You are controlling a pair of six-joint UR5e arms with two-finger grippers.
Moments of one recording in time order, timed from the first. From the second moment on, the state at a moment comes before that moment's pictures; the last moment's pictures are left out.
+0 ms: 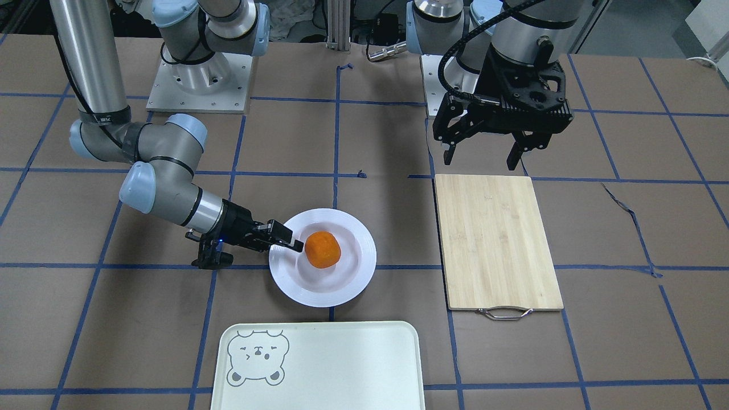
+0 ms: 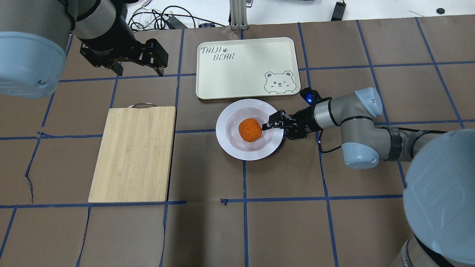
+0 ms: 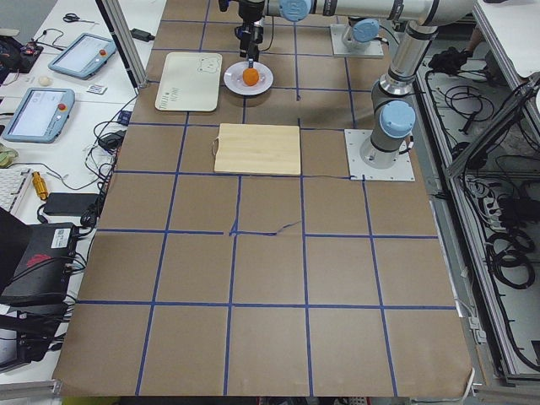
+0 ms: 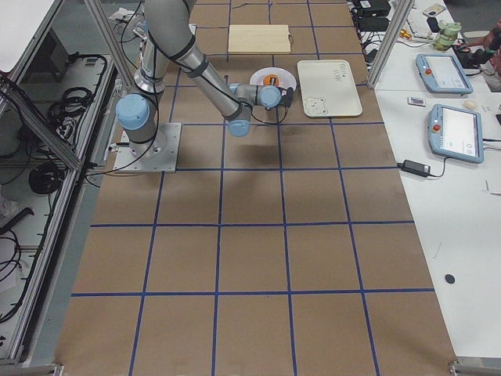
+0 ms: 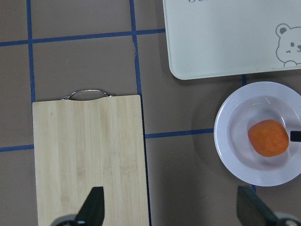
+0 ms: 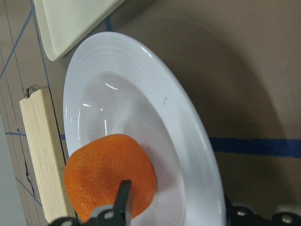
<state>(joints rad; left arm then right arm) -1.63 -1.57 -1.58 -1.38 1.56 0.01 1.46 -1.10 2.14 -2.62 -0.70 0.10</state>
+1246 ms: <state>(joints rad) -1.63 -1.56 -1.56 -1.39 1.57 0.01 1.46 -1.16 2.01 -2.61 -0.73 0.26</state>
